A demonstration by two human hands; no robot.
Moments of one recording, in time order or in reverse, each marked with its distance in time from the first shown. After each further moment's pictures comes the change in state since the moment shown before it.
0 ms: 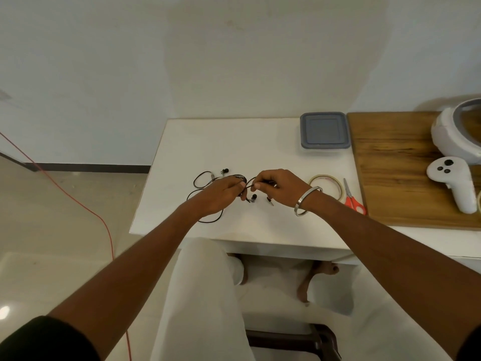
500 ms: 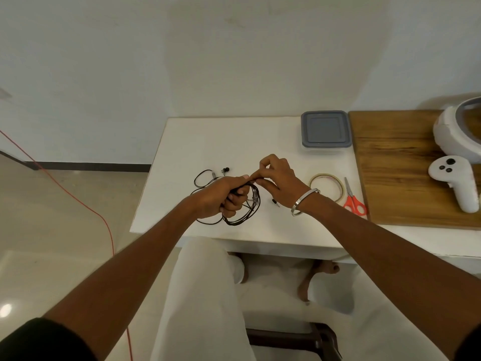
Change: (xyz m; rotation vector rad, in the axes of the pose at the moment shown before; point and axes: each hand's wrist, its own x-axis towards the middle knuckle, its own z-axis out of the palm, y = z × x) left_hand -0.010 0.021 -0.006 -0.758 -0.325 -0.277; right_hand 0.006 0.011 0.011 -0.239 0.157 -0.112
